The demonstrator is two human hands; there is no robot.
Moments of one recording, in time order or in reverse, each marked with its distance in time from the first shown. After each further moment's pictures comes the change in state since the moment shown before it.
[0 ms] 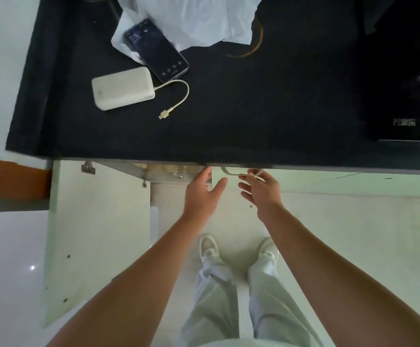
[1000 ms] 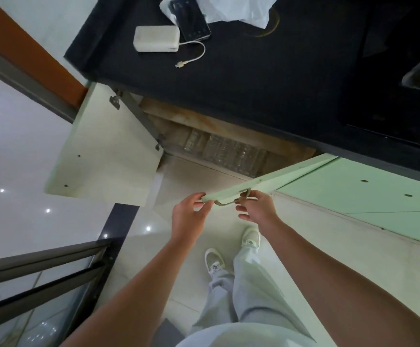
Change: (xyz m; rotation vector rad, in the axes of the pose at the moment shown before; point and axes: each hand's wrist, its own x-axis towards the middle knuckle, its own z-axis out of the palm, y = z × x) left_hand -0.207 -0.013 0.086 -0.042 0.321 -0.215; right_hand -0.053 0.065 -0.148 -0.433 -0.328 0.067
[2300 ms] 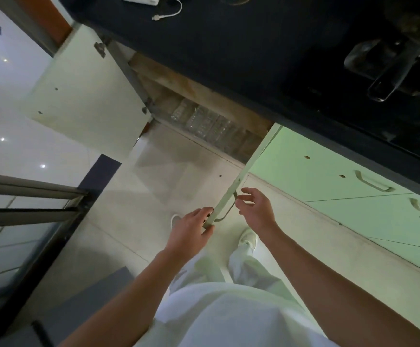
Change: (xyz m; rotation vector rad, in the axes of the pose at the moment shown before) left_hand -0.205 0.029 0.144 0.370 -0.136 0.259; right_hand -0.064 0.086 -0.197 -0.376 -0.057 -0.294
